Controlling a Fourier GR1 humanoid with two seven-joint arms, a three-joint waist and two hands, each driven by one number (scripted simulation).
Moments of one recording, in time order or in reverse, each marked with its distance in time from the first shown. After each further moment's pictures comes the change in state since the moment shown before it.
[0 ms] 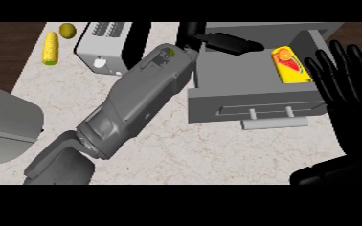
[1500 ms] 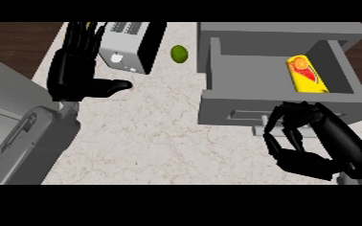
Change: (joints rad) left arm 0.795 0.463 0.177 -0.866 0.071 -0.086 0.152; right arm 0.057 -0.194 0.196 0.069 0.578 0.128 -0.119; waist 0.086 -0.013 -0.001
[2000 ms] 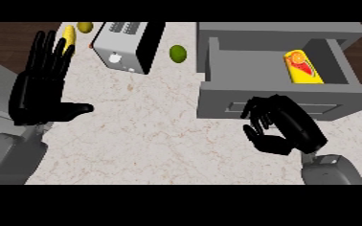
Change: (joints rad) left arm 0.215 0.096 0.108 -0.091 0.032 -0.152 -0.016; right arm -0.094 -0.003 0.137 0.309 0.366 -0.140 -0.183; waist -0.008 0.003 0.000
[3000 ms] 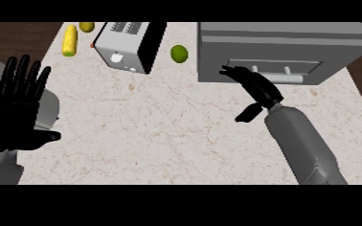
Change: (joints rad) left arm 0.193 -0.013 0.174 0.013 -0.042 -0.256 -0.033; right arm -0.435 0.118 -0.102 0.894 0.181 -0.203 -0.292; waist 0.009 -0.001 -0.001
